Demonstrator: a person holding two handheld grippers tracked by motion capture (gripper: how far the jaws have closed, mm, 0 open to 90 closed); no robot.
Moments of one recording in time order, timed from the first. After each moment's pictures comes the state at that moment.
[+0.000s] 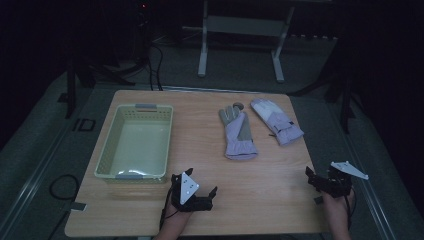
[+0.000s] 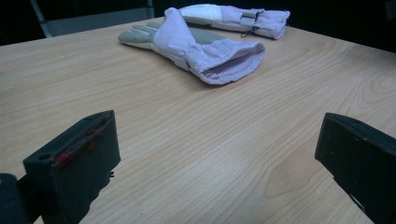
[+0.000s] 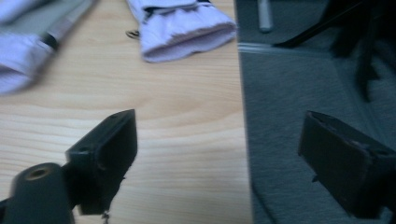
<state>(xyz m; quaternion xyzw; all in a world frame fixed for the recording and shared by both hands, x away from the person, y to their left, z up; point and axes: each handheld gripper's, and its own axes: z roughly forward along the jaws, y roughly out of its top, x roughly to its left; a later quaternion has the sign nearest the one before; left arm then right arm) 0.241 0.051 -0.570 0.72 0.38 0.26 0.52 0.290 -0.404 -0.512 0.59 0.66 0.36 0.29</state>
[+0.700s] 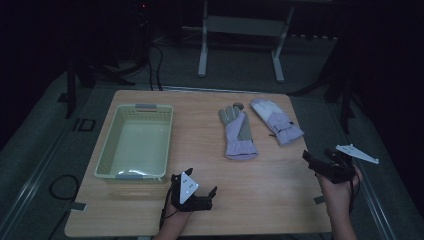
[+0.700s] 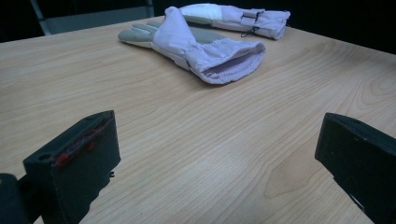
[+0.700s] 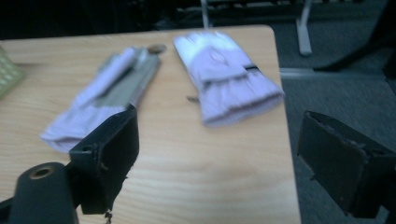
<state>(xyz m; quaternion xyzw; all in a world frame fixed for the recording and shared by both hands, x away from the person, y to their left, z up) 0.241 0.051 -0.570 0.72 0.38 0.26 0.52 0.303 -0.380 -0.453 0.56 0.66 0.43 0.28</state>
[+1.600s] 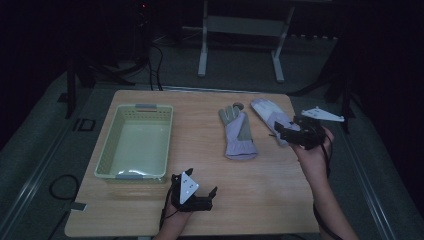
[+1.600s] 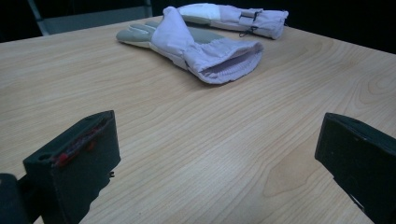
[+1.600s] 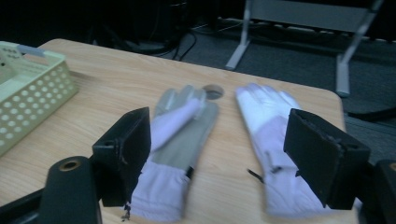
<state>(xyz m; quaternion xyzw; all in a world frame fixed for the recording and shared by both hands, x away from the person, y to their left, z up) 0.241 0.051 -0.570 0.72 0.37 0.26 0.52 0.364 -0.285 -0.390 0.47 0.72 0.43 0.28</state>
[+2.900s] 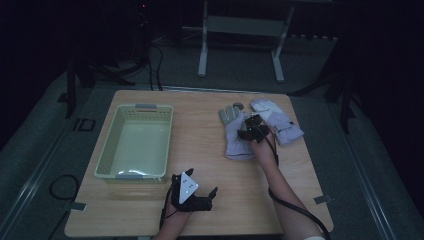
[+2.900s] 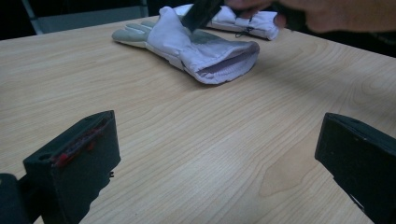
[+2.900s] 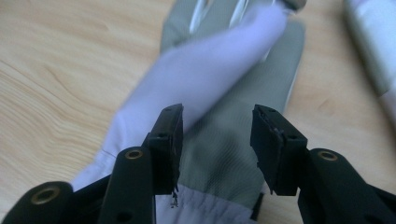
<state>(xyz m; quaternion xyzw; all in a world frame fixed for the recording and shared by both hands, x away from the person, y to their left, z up) 0.241 0.052 -0.570 0.72 0.37 0.25 0.52 0.469 -0.192 -0.516 0.49 0.80 0.28 0.19</state>
